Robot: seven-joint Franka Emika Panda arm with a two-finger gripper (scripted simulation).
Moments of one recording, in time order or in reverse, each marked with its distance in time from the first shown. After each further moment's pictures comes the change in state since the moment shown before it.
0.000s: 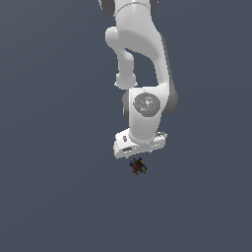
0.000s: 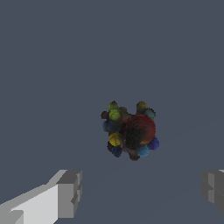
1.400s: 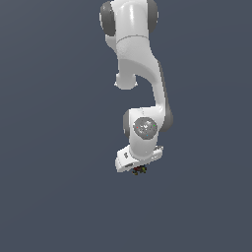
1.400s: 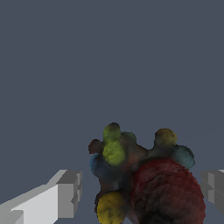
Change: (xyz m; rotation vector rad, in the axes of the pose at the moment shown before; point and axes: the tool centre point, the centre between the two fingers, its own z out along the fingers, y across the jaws) arm 0.025 0.004 0.071 -0.008 0.019 -0.098
